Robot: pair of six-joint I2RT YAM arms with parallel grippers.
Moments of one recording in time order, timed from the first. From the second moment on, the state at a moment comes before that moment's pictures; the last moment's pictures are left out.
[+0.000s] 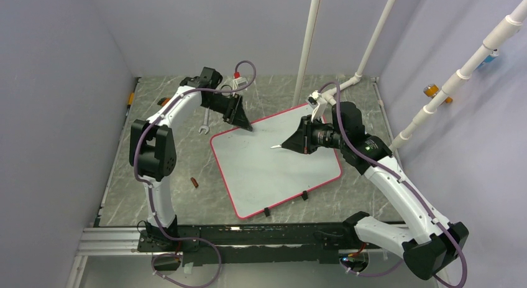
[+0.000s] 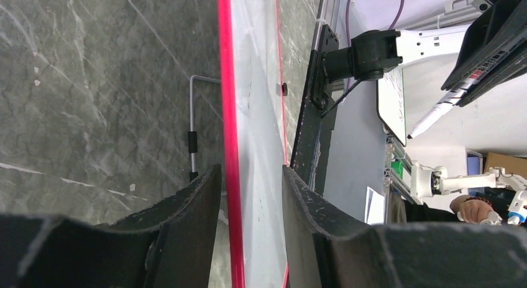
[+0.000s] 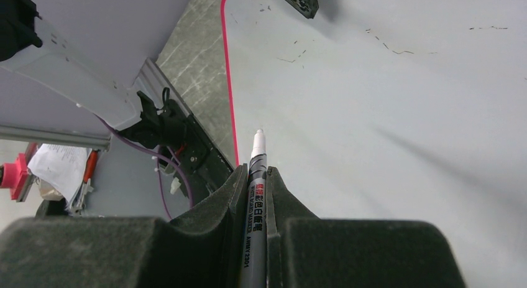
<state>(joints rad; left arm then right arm) -0.30 1.98 1.73 -0.93 1.17 0.25 0.49 1.03 1.05 -0.49 -0.56 0.41</state>
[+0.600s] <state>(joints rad) -0.32 2.00 1.73 -0.94 1.13 0.24 0.49 1.01 1.05 -0.49 -0.56 0.41</state>
